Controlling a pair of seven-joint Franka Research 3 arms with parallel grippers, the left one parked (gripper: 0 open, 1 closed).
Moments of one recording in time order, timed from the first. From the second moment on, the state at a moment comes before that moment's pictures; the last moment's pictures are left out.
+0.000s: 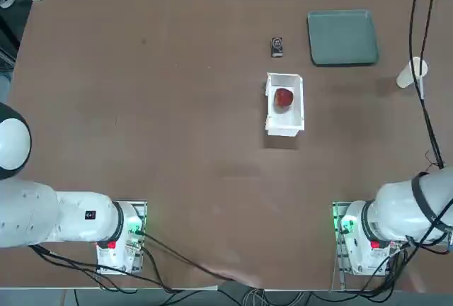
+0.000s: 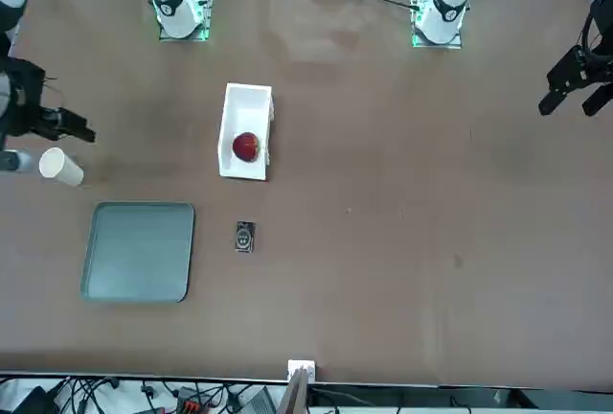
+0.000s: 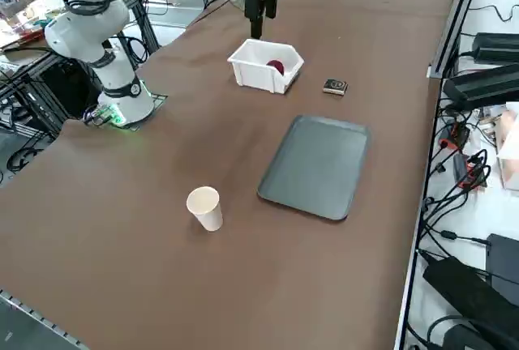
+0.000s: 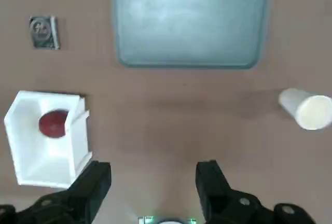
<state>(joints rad) -0.19 0.21 0.22 -1.45 0.00 1.46 0.01</state>
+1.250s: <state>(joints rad) -0.05 -0.05 0.23 -2.10 0.01 2.01 -0.48</state>
